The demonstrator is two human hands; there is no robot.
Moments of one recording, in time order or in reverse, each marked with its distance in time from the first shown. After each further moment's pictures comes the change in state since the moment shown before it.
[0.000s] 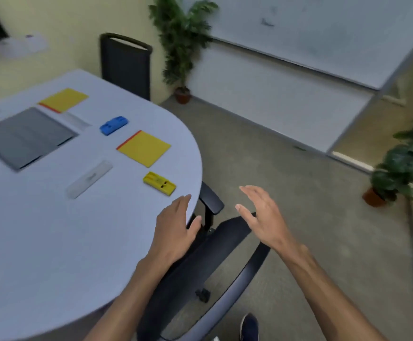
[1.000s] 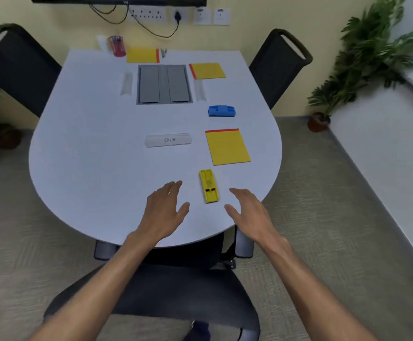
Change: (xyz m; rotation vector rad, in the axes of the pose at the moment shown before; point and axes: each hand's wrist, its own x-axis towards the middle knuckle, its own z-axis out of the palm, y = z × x) left_hand 0.080 -0.036 0.033 0.164 0.369 -0.669; right_hand 0.234 0.001 0.077 -0.081 -0.613 -0.612
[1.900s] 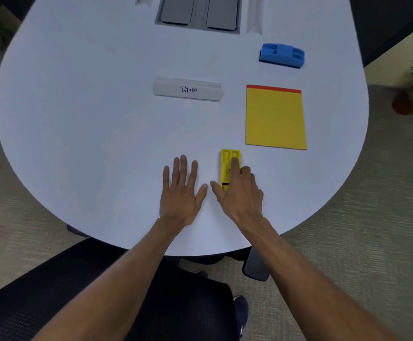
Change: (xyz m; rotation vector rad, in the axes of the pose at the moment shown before) left_hand 0.140 -0.089 0.228 0.331 0.086 -0.224; right_hand 0.192 0.060 0.153 -0.222 -0.077 0.016
